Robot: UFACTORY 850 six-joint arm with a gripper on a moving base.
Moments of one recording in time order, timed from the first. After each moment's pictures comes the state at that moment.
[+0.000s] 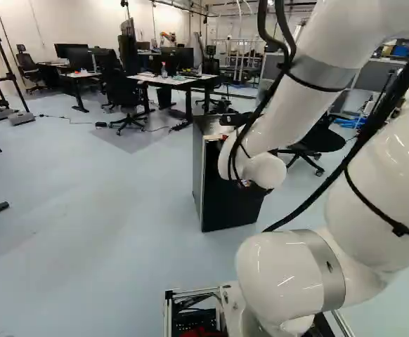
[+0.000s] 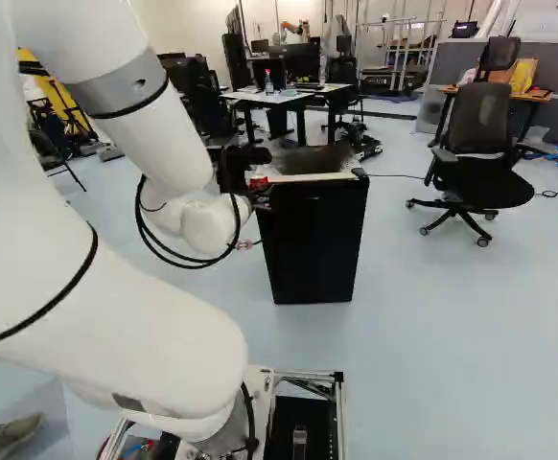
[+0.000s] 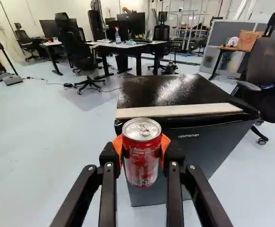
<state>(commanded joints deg) -1.1 10.5 -11.2 -0.5 51.1 0.0</state>
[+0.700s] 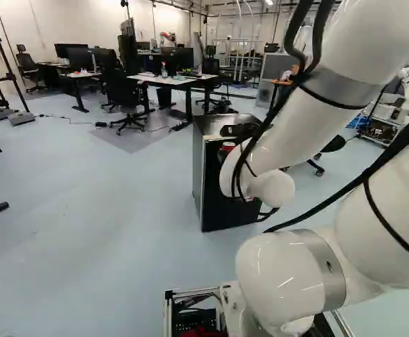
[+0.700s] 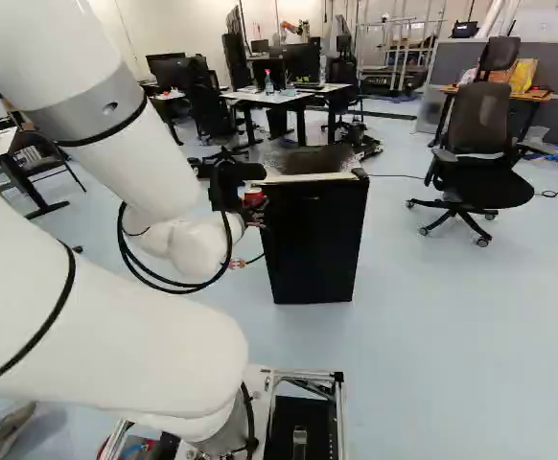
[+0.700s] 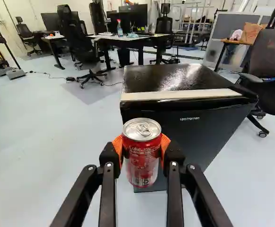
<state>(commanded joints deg) 0.0 15.8 -5.2 0.0 50.0 0.0</state>
